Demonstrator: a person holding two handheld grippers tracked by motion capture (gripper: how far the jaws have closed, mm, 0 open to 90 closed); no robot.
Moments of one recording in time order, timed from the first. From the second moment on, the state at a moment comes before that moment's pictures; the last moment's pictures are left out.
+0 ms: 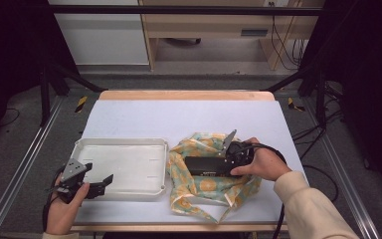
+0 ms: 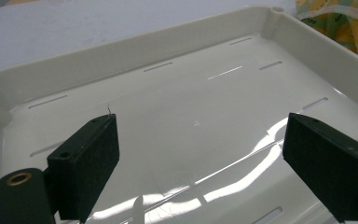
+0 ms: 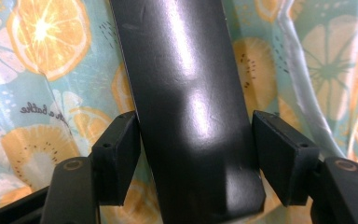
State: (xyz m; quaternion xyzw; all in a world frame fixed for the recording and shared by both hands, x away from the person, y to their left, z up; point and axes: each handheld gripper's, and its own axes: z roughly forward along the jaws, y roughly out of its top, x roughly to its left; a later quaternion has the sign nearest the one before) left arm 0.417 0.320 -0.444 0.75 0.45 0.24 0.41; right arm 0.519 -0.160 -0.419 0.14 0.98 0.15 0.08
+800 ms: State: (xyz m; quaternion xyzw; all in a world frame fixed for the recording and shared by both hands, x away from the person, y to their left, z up) left arm 0.416 0.324 -0.445 0.75 0.46 0.24 0.40; right arm 0.510 -0.164 -0.420 0.11 0.98 0.15 0.08
